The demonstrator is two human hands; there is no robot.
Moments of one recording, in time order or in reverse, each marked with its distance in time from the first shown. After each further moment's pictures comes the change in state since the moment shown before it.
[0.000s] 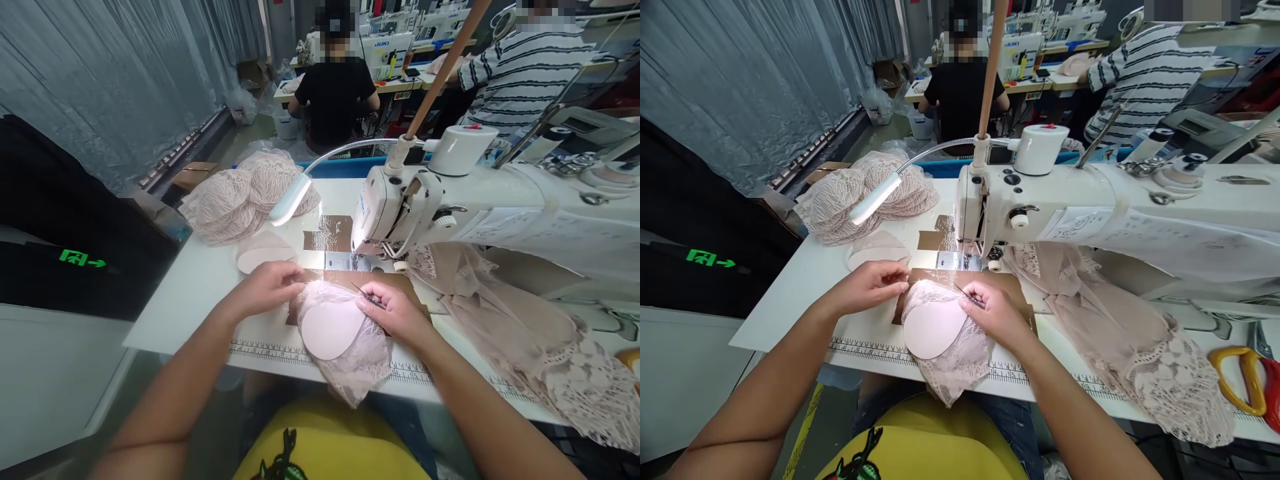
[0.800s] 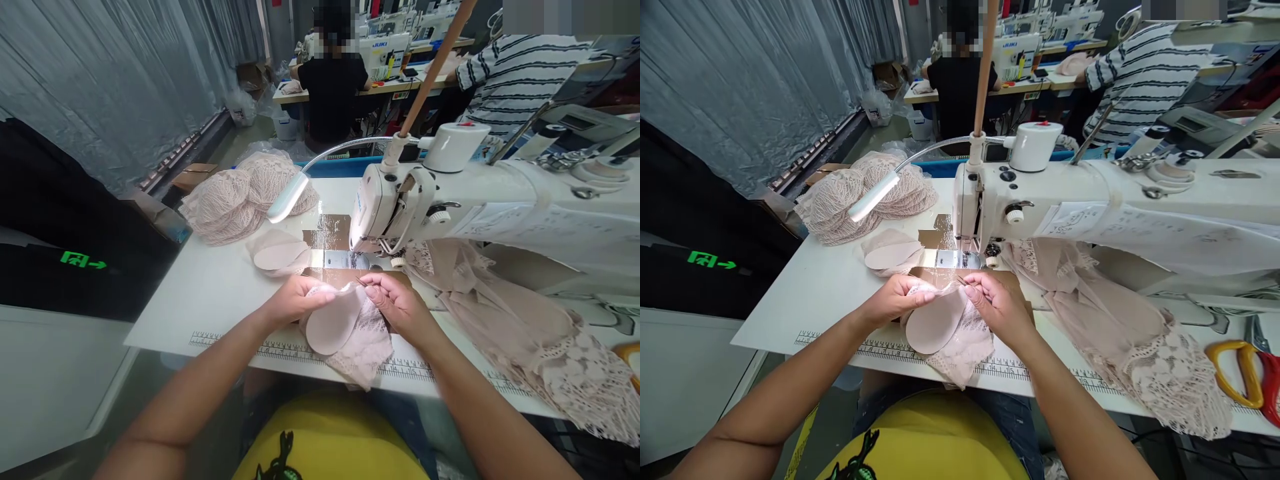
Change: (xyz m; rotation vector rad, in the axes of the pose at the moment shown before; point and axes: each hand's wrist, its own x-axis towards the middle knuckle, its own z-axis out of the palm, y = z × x) left_hand 0.012 0.002 0.053 -0.685 -0.142 -0.004; right_hand -0.005 0.004 -0.007 -0.001 0.117 -0.034
